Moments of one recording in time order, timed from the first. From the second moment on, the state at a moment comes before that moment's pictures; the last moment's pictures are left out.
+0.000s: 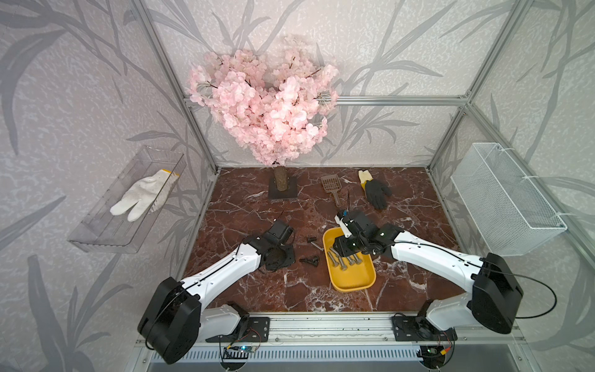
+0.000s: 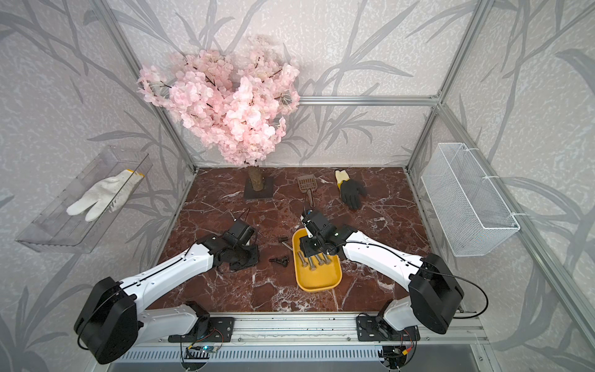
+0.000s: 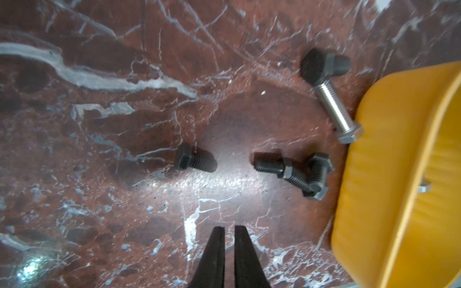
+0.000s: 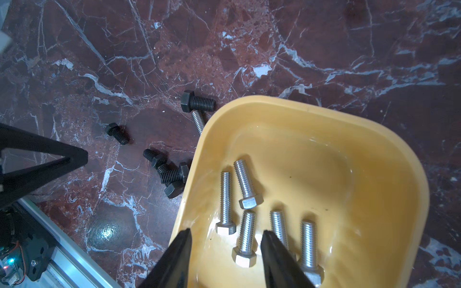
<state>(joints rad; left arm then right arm) -0.58 1.24 0.72 -0.73 0.09 -0.77 0.80 1.44 0.99 -0.54 -0.04 0.44</state>
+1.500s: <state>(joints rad) -0.53 1.35 0.86 -0.67 -0.05 -0.69 0.80 1.45 0.97 -0.53 -0.05 0.46</state>
